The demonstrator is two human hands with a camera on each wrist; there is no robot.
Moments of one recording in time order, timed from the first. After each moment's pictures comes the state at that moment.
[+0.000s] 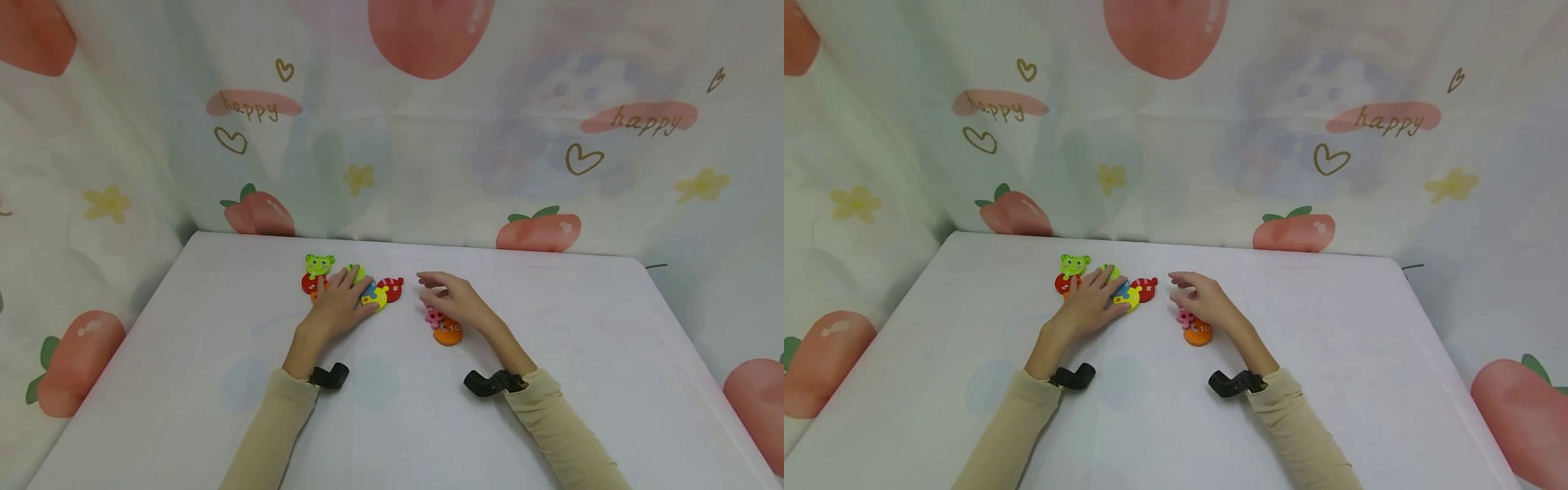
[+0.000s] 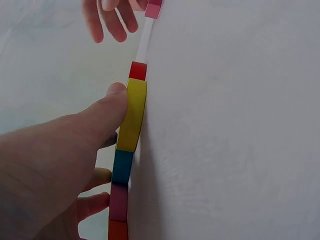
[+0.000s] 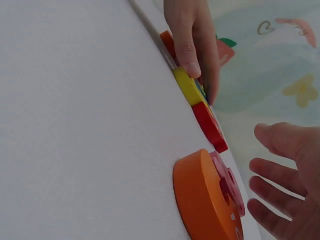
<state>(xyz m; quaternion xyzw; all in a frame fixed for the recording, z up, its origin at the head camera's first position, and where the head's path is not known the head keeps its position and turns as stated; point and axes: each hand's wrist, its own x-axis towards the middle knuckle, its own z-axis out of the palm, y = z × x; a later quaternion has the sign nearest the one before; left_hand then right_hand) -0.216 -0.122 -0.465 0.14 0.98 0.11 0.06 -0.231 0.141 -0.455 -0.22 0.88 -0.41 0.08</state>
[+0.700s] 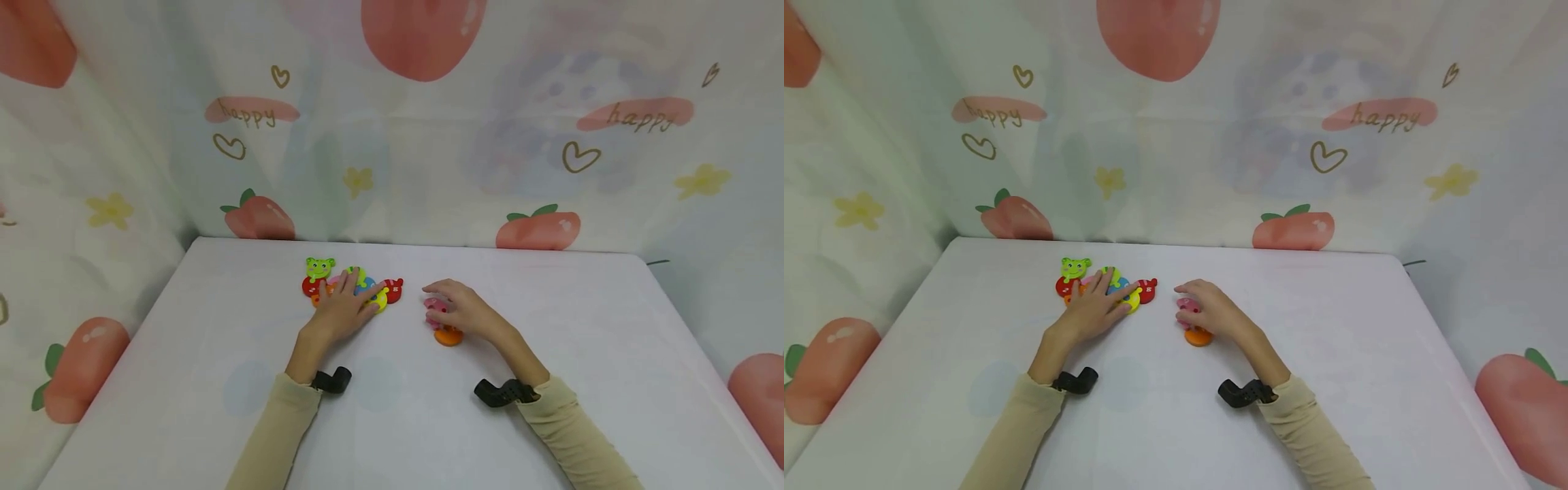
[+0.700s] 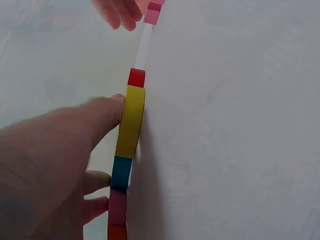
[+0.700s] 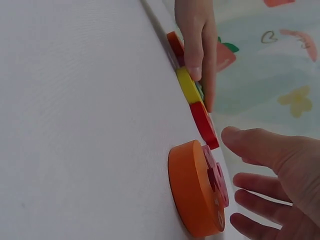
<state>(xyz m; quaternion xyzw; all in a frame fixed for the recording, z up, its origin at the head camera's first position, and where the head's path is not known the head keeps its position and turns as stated) -0.211 -0.119 -0.468 0.15 0.98 0.12 0.07 -0.215 0.154 -0.449 -0.24 0.91 -0.32 0.10</state>
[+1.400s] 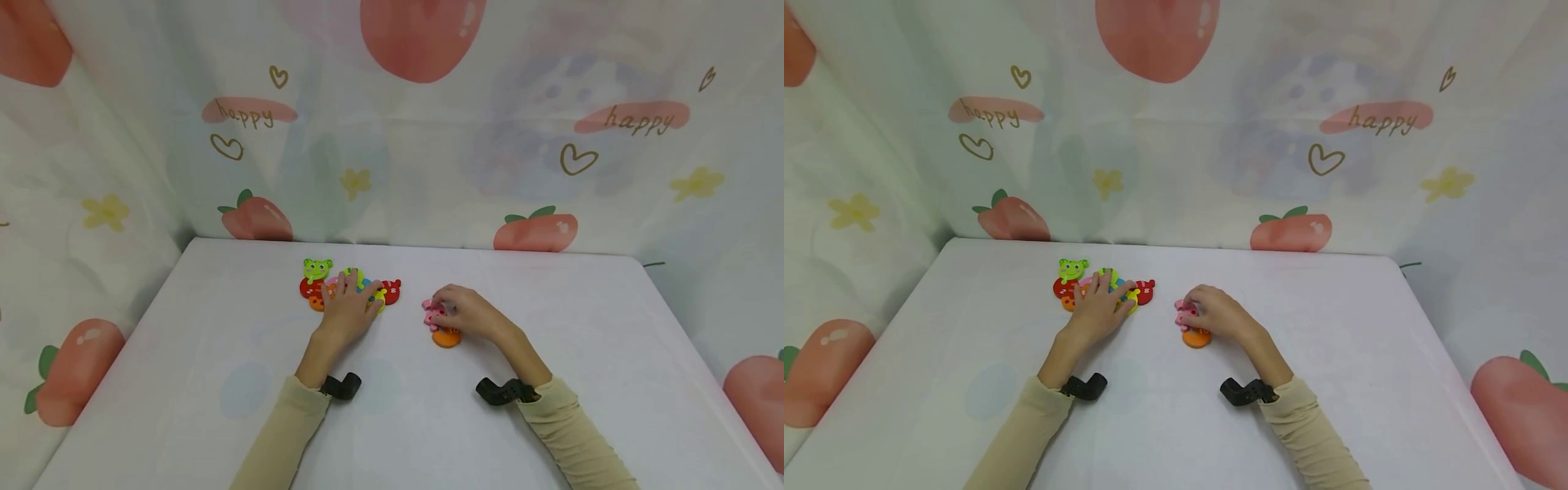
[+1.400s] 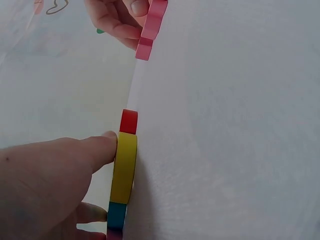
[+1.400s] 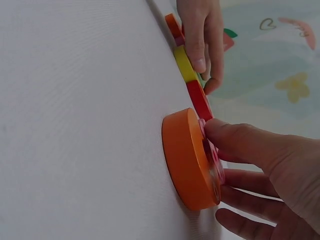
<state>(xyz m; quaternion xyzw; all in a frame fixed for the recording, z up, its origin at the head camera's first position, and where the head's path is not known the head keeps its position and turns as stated) -0.209 -0.095 -0.466 0.07 0.98 0.15 0.06 -0.217 0.162 -0.448 -0.24 0.93 -0.27 0.11</state>
